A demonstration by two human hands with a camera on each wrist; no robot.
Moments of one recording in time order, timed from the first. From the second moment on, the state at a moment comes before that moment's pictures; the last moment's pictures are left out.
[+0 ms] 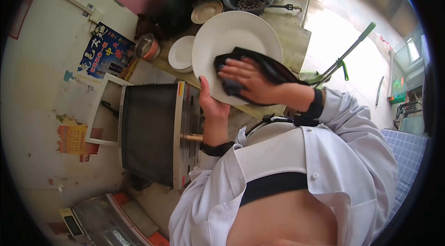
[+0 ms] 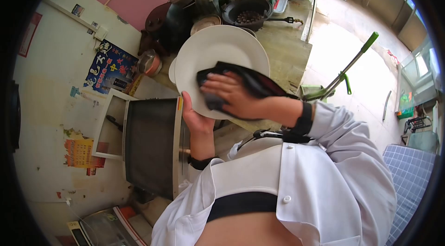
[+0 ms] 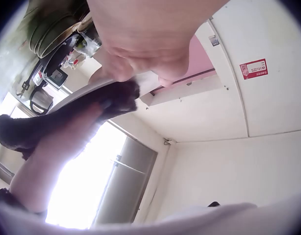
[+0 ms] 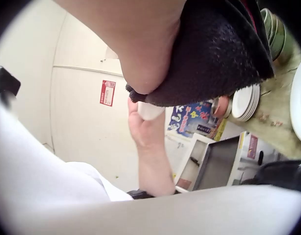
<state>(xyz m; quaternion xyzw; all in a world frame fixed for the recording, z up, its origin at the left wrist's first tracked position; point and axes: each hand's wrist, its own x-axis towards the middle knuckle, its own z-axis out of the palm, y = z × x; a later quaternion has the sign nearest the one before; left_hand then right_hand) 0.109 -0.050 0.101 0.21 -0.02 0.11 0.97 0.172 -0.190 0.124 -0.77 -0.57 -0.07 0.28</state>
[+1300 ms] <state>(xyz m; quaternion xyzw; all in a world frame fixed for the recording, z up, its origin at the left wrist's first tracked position) 0.114 -0.038 0.117 0.30 -0.02 0.23 0.92 0.237 -0.200 0.103 -0.67 -0.41 -0.09 0.61</state>
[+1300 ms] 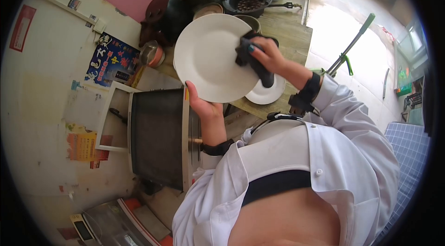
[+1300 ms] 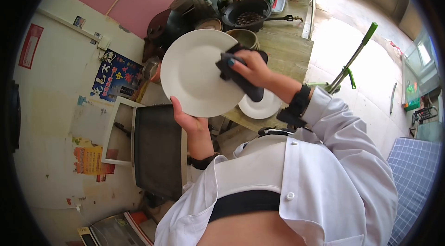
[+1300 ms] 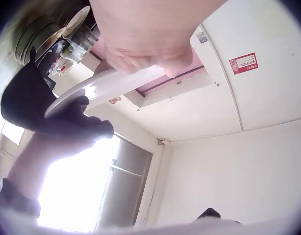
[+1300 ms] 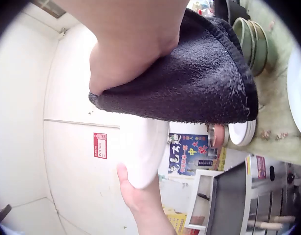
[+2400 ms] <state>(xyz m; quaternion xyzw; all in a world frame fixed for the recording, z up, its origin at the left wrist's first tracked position) 0.105 -0.036 0.072 0.22 0.03 0.17 0.96 0.184 -0.141 0.106 -0.62 -0.52 0.05 0.58</state>
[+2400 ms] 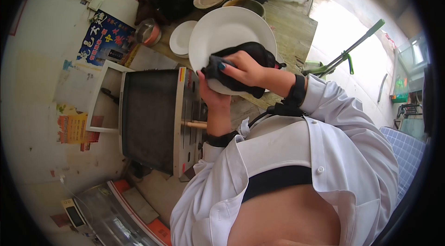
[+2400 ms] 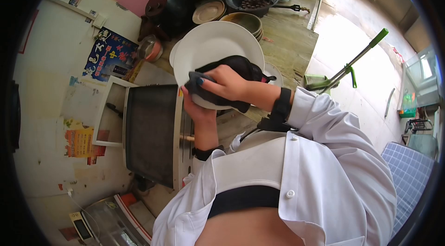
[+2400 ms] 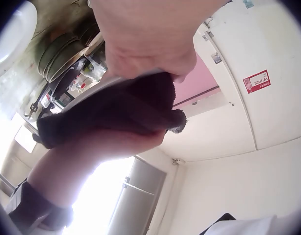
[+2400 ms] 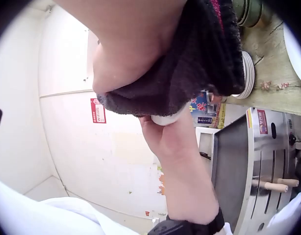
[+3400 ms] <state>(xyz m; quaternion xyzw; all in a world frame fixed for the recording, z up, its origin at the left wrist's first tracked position) 0.187 0.174 -0.062 0.21 0.25 0.41 0.85 0.233 -0.366 -0.144 -0.79 0.02 0.18 0.59</state>
